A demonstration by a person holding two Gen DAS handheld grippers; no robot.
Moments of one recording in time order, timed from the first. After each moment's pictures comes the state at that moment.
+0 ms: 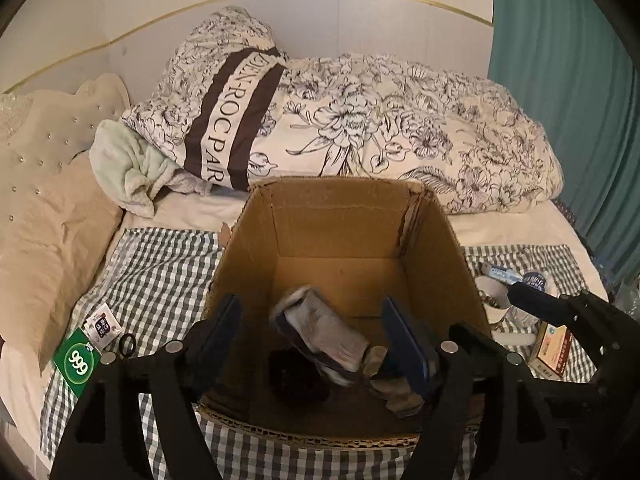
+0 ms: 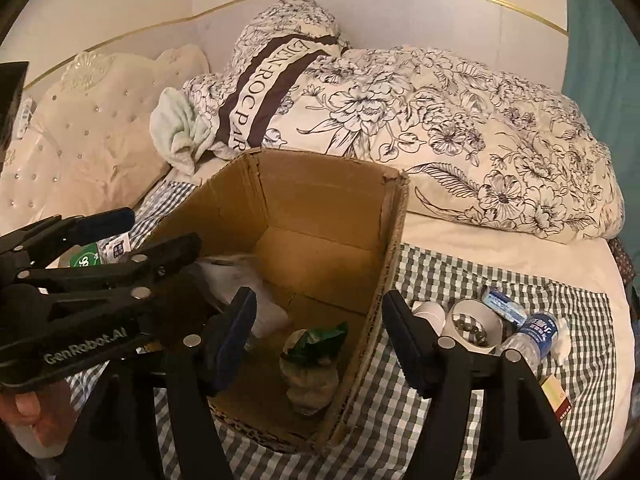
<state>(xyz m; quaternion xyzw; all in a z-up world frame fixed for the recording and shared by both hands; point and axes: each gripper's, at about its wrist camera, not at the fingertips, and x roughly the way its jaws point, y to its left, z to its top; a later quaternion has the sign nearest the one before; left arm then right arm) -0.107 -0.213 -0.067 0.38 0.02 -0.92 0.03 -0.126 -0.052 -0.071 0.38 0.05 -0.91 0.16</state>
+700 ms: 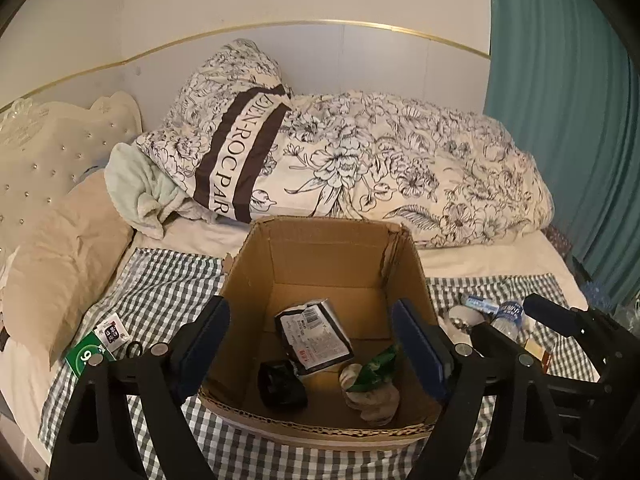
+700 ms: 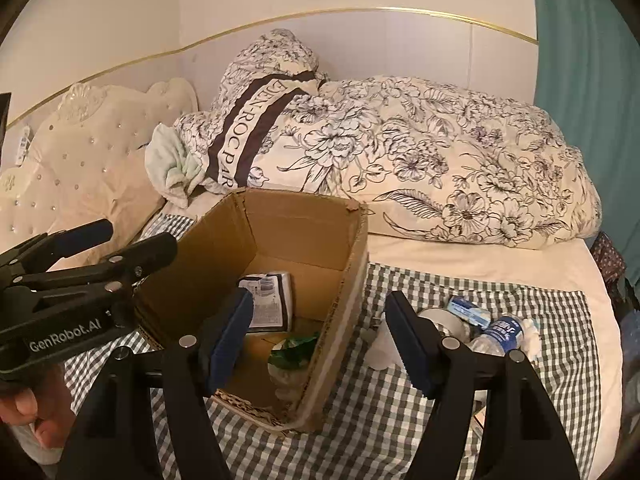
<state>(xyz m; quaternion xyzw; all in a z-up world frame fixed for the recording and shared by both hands) -0.077 -0.196 -0.025 0.33 0.03 -0.94 0.04 -0.094 -0.018 -0.029 0.33 0.03 -0.93 0.14</state>
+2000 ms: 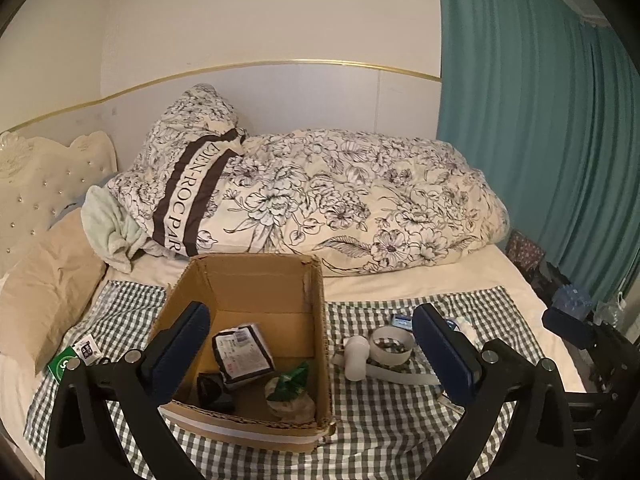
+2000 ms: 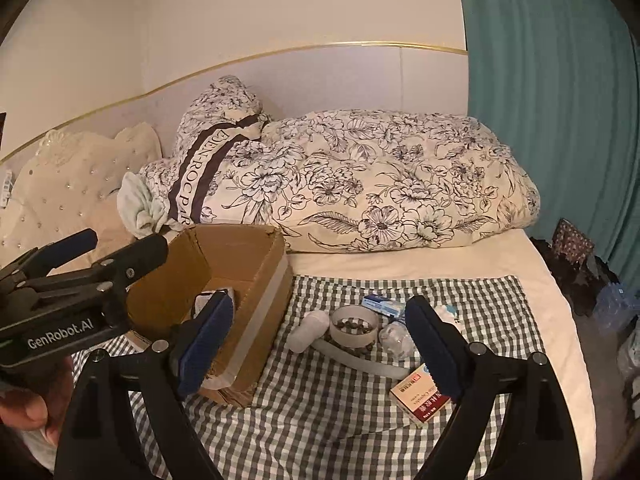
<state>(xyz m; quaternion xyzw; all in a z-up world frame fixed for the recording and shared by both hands) -0.036 -0.094 0.014 0.27 0.02 -0.96 -0.01 -0.026 0.087 0.013 0.28 -0.01 -0.96 0.07</state>
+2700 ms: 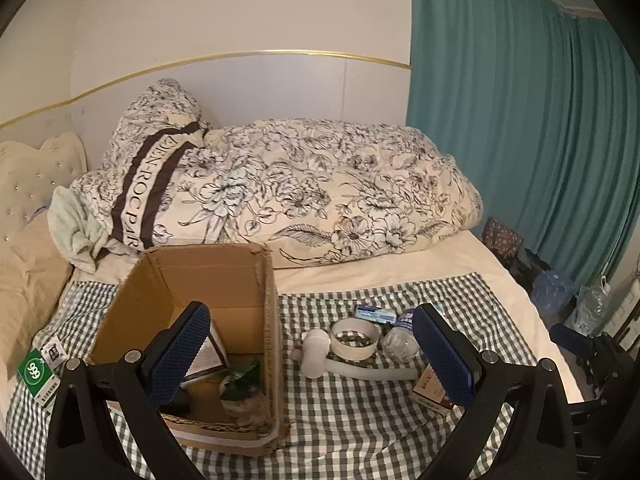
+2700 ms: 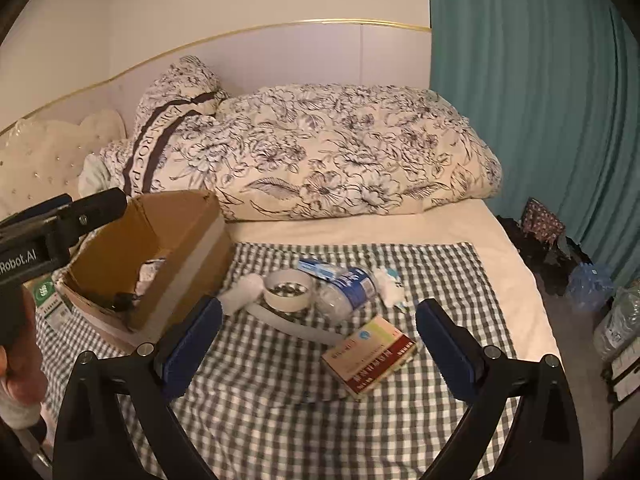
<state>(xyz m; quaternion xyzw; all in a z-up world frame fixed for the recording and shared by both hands) -0.049 -0.052 -0.011 0.28 0.01 -0.96 -0.06 -0.019 0.155 -0.029 0.32 0.00 -0.95 0.02</state>
